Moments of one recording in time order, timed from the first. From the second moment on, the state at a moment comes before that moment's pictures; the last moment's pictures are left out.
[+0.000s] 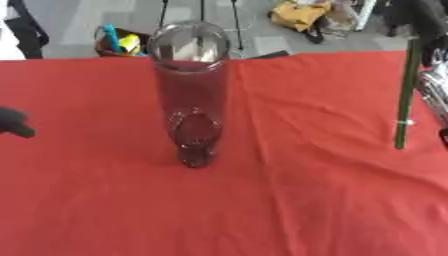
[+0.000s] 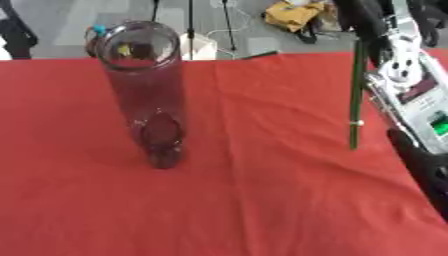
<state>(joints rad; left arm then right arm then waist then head) -0.37 0.09 0.00 -1.98 0.08 -0.28 -0.11 -0.75 -0.78 0.06 -1.80 -0.21 0.20 -0.42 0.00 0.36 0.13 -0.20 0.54</state>
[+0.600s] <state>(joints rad) -0.37 0.09 -0.01 -1.98 0.08 -0.27 -0.12 -0.88 -0.77 0.09 -1.76 -0.21 0.21 -0.41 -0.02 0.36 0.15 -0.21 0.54</state>
